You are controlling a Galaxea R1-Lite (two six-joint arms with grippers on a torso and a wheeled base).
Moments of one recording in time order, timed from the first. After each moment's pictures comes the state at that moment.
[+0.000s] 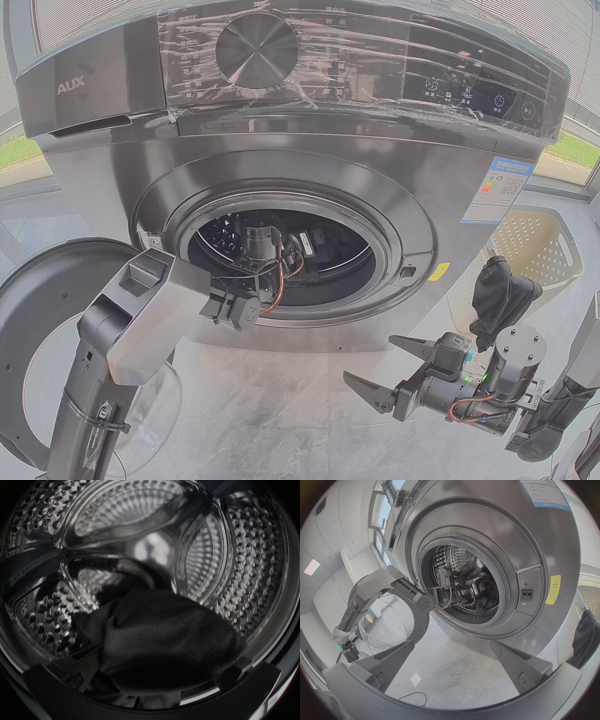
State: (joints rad) left arm -0.51 2.56 -1.75 -0.82 0.17 -0.35; right arm 0.77 1.89 -0.22 -1.53 -0.01 0.13
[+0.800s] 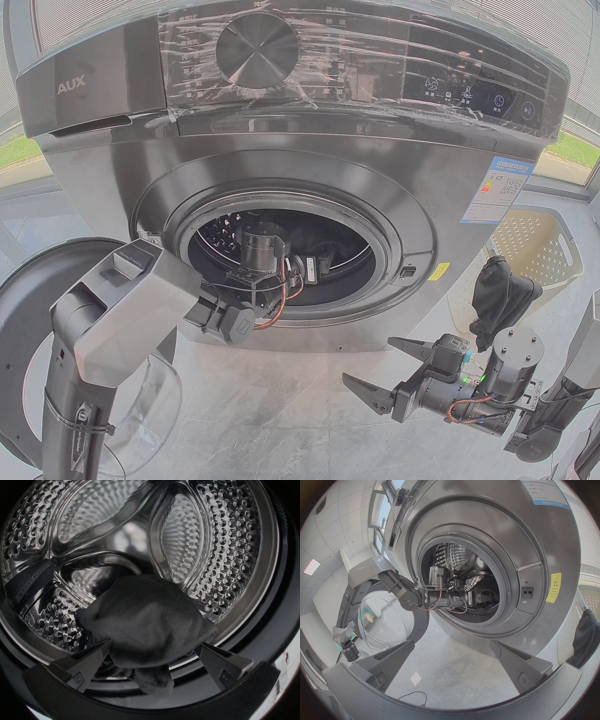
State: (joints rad) left arm -0.55 2.42 -1.49 -0.77 0.15 -0.18; right arm 0.77 1.90 -0.22 -1.53 -0.01 0.13
